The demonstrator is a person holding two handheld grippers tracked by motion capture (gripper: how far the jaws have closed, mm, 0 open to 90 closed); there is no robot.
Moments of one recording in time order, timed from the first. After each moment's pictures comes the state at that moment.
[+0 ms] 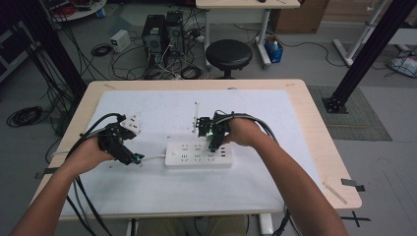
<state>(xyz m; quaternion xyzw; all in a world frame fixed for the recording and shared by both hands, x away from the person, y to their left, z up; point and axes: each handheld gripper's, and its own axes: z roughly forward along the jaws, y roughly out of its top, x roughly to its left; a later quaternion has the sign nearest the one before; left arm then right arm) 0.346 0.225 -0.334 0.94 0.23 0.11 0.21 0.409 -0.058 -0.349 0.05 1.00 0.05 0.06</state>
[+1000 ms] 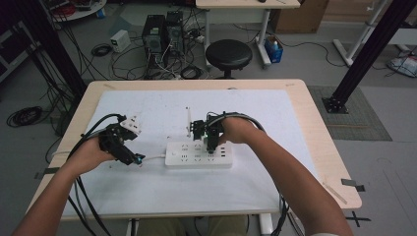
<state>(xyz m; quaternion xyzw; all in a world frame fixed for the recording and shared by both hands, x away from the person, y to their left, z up) 0.349 0.225 -0.338 0.94 0.23 0.11 0.21 0.408 -0.038 -0.366 -0.01 1.00 -0.02 0.07</state>
